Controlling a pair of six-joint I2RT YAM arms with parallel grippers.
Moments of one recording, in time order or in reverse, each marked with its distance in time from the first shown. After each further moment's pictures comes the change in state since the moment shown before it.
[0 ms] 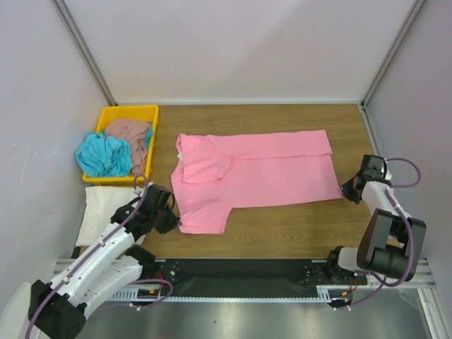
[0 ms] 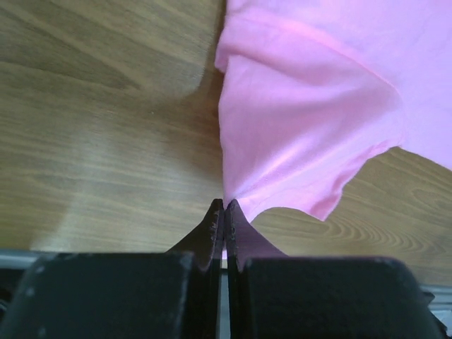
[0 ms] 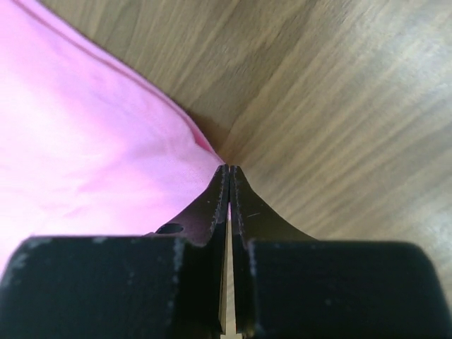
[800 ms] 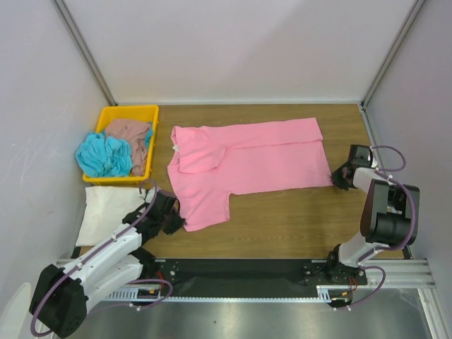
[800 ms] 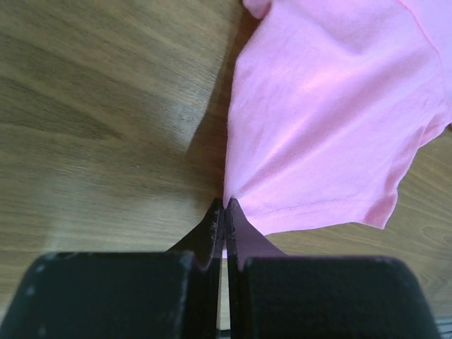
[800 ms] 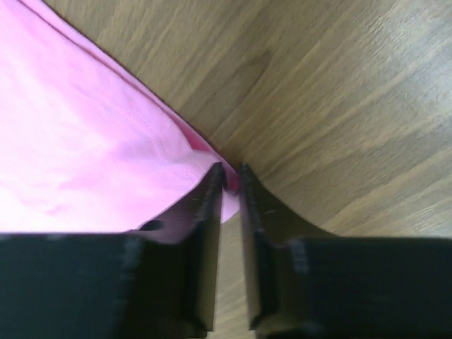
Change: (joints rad) left arm -0.013 0.074 -0.179 0.307 -0.028 -0.047; right arm 0.101 0.240 0.099 0.201 -0.026 0.039
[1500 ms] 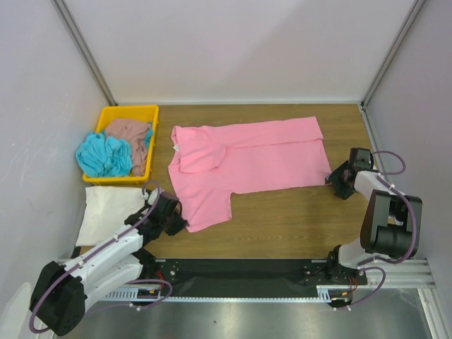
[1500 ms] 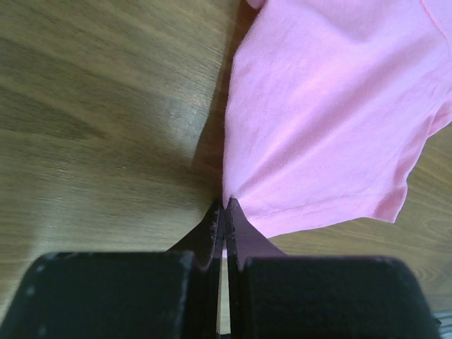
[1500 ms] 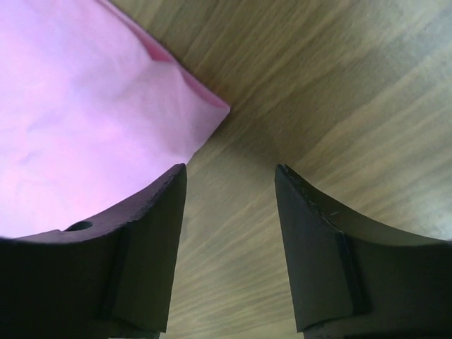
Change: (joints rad) left arm -0.040 0.012 -0.024 0.048 0.000 -0.013; right arm 0.003 -0.122 -0.028 -0.175 -0.041 0.017
